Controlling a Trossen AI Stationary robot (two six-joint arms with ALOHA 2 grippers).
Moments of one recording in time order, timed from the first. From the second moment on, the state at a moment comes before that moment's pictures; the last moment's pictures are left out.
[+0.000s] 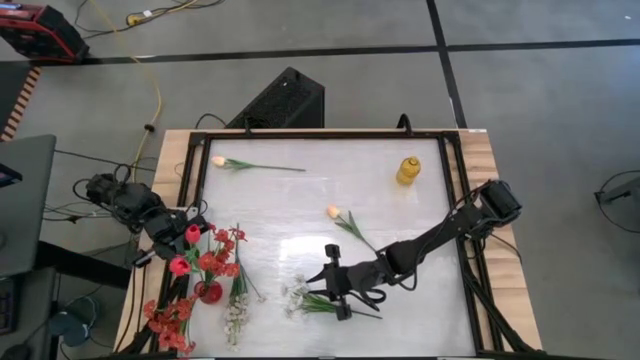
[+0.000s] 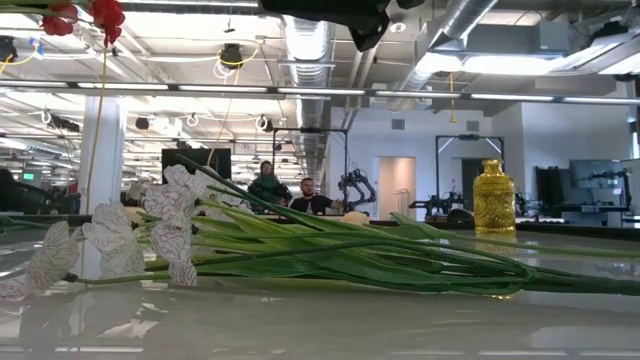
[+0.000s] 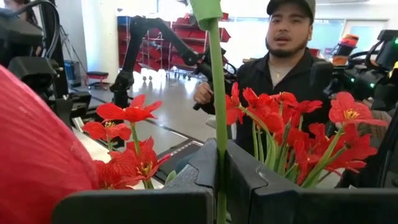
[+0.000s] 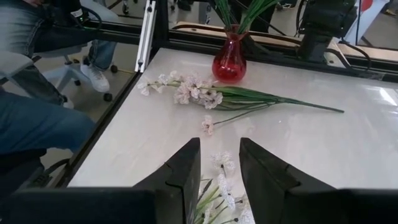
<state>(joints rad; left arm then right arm) -0.43 0.00 0.36 -0.25 0.51 -0.15 0.47 1.81 1.15 0.27 0.29 0.08</state>
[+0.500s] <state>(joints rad) -0.48 0.00 0.36 -0.25 0.50 -0.09 0.47 1.81 1.15 0.27 0.29 0.08</state>
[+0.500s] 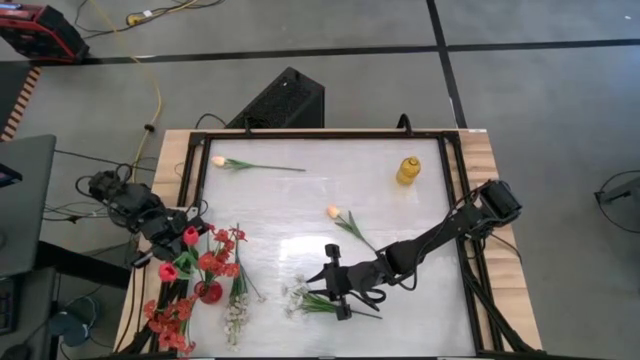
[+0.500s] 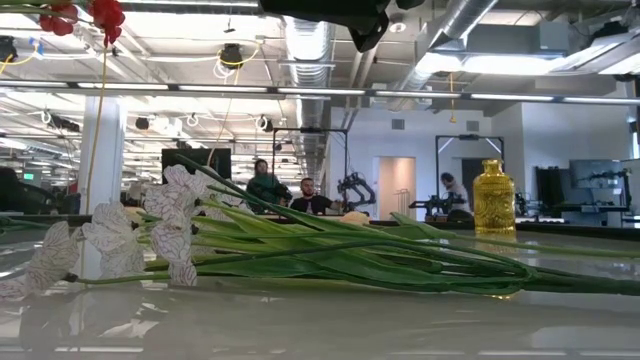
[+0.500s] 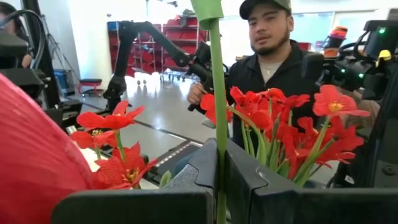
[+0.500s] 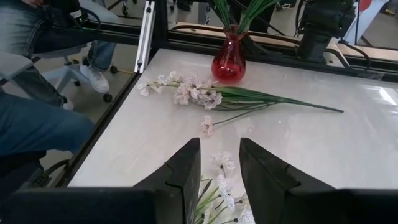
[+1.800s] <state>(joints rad) -0.75 0.00 0.16 0.07 0.28 -0.09 0.46 1.81 1.15 0.27 0.29 0.05</state>
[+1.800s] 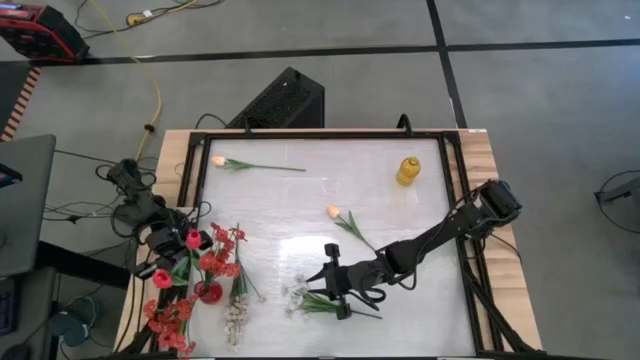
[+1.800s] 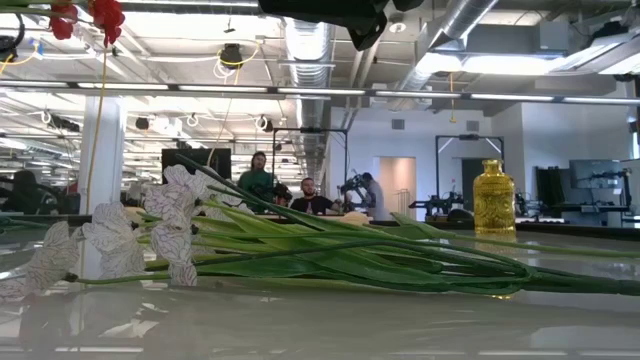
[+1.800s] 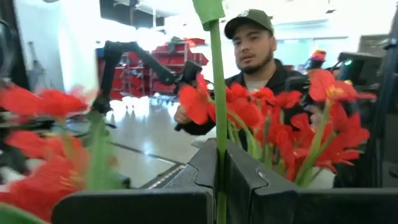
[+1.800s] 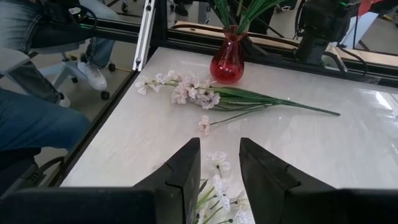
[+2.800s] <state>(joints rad) -0.81 0.00 0.06 0.06 0.20 -0.06 0.46 1.81 1.15 0.28 0.29 0.04</state>
